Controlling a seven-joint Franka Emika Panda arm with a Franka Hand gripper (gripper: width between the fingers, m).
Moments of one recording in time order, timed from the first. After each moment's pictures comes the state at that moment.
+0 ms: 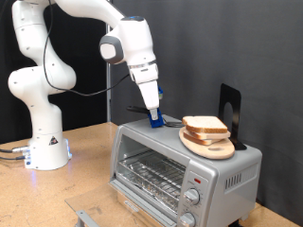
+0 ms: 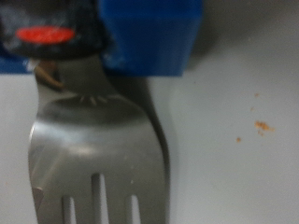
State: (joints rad) arm 0.21 -0.36 0.20 -2.61 0.29 2.48 -0.01
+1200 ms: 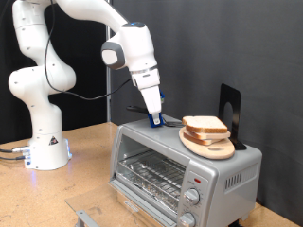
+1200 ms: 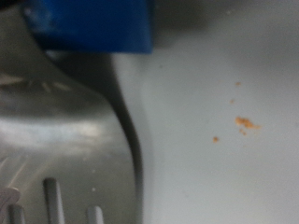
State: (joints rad) arm 0.23 -0.33 0.21 -2.63 0.31 2.53 -0.03
